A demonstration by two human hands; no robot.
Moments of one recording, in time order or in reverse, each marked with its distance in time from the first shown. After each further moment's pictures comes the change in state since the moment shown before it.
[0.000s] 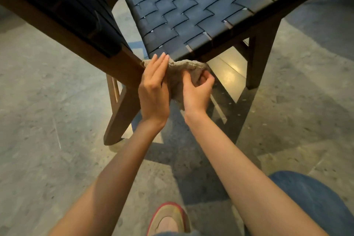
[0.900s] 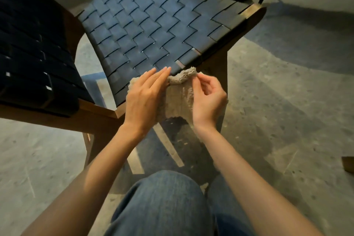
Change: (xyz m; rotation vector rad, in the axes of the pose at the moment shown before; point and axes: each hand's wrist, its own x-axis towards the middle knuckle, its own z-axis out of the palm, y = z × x) left_hand 0.070 0.042 0.025 0.166 -0.335 0.421; right_hand 0.056 -0.081 -0.059 -0.152 0.277 -0.472
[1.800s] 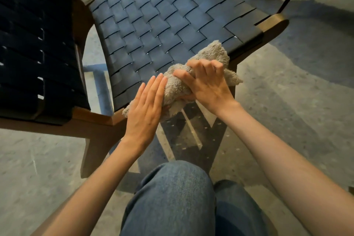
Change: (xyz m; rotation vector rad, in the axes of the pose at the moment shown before) left_hand -0.001 0.003 0.023 0.230 -0.130 -0.075; right_hand 0.109 0.028 0.008 -1.095 -0.400 -1.451
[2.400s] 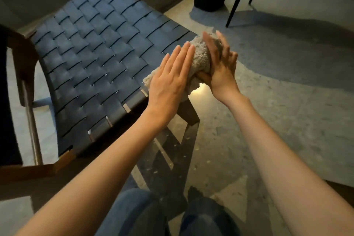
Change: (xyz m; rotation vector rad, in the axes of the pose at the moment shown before) left_hand 0.155 0.123 0.001 -0.060 0.028 0.270; right_hand -0.037 0.146 0.009 0.503 -0.213 0.750
